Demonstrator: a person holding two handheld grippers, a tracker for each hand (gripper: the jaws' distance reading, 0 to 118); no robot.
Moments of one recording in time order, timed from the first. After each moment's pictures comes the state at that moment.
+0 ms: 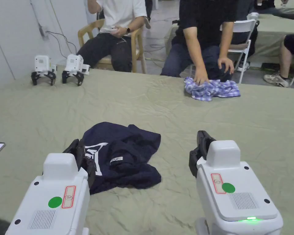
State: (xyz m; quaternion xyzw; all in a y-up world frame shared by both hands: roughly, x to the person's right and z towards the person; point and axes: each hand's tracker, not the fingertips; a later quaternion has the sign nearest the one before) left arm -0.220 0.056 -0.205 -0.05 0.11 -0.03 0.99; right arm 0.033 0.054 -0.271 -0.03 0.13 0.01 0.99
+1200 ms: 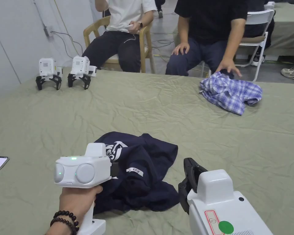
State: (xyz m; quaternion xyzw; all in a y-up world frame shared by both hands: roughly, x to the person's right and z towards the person) left arm -0.298 -0.007 -0.433 -0.38 -0.02 0.06 0.92; right arm -0.005 0.030 -0.310 -0.09 0.18 0.01 0.98
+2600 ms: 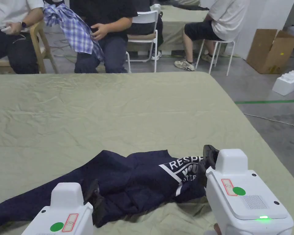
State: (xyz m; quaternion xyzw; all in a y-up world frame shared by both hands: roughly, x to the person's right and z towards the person) left arm -0.090 0.003 -0.245 -0.23 -0.13 0.03 0.96; right arm 0.211 0.037 -0.241 -0.12 -0.08 0.01 0.99
